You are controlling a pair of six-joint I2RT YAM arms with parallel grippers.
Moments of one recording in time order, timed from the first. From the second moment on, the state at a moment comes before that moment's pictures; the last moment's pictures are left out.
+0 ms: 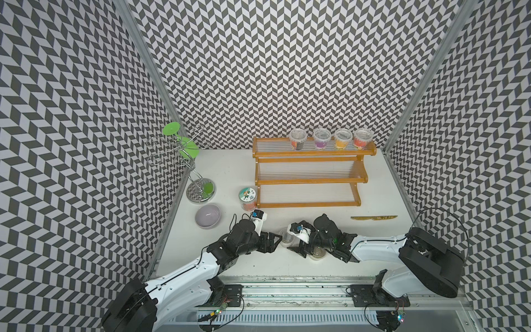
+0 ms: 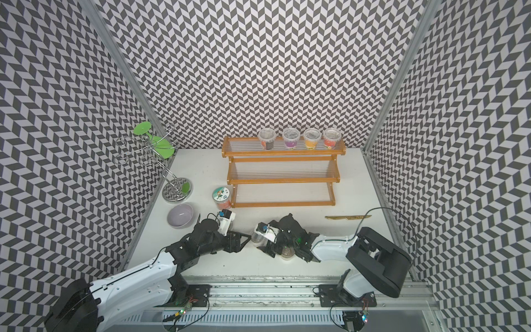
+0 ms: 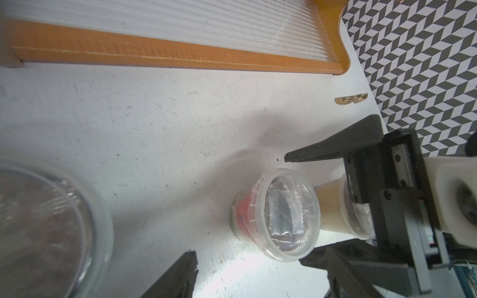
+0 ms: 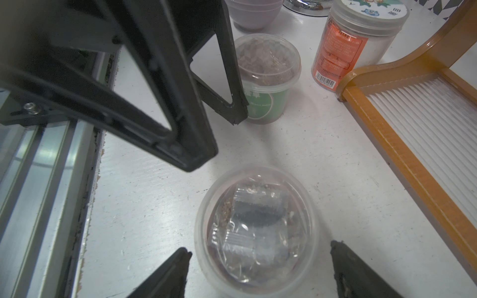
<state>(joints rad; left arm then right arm) -0.74 0.92 0.31 -0.01 0.22 -0.59 0.89 1.48 0.45 0.44 -0.29 -0.28</state>
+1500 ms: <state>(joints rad) -0.74 1.07 0.37 -0.01 0.20 -0.57 0.88 1.63 0.47 0.67 -0.40 -0.19</state>
